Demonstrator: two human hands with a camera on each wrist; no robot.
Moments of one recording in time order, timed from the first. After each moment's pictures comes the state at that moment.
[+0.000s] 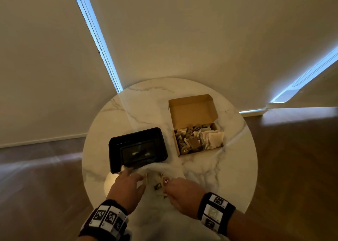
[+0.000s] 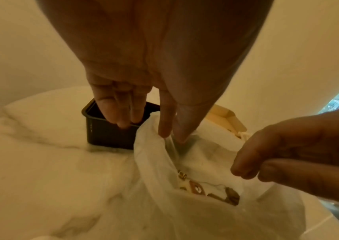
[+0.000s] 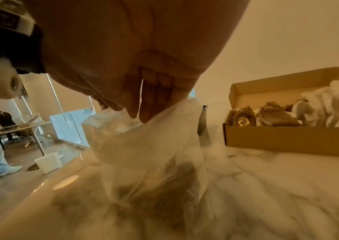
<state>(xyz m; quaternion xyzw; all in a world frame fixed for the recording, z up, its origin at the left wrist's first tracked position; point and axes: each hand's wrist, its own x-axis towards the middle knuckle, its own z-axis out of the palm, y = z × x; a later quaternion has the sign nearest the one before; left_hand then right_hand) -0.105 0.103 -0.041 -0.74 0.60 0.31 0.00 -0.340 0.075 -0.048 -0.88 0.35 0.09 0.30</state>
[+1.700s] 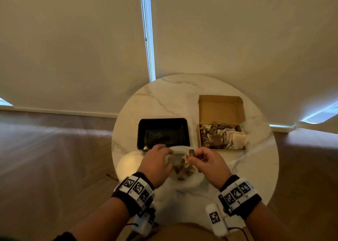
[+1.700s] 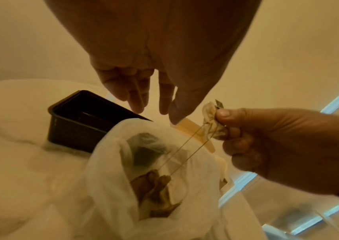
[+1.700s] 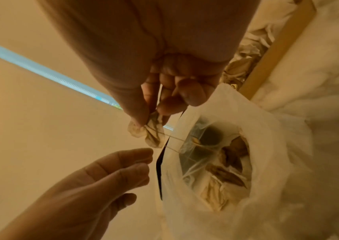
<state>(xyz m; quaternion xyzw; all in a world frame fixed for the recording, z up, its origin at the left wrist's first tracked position) -0.119 0.114 -0.009 -0.72 0.60 0.32 -0.14 -0.328 0.058 -0.001 -0.59 0.54 -0.21 0.56</state>
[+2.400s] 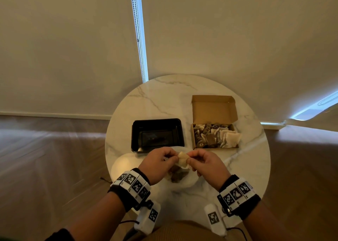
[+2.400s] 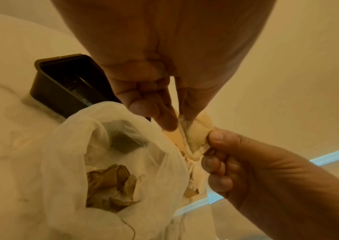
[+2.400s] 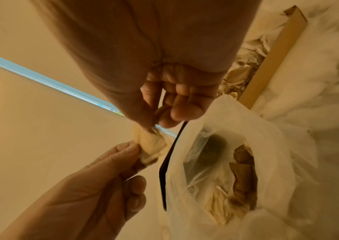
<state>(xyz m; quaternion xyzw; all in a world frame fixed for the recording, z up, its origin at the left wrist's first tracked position) -0.129 0.102 0.003 -0.64 0.52 0.50 -0.26 -0.335 0.061 0.011 -0.58 0.53 -0.20 0.59</state>
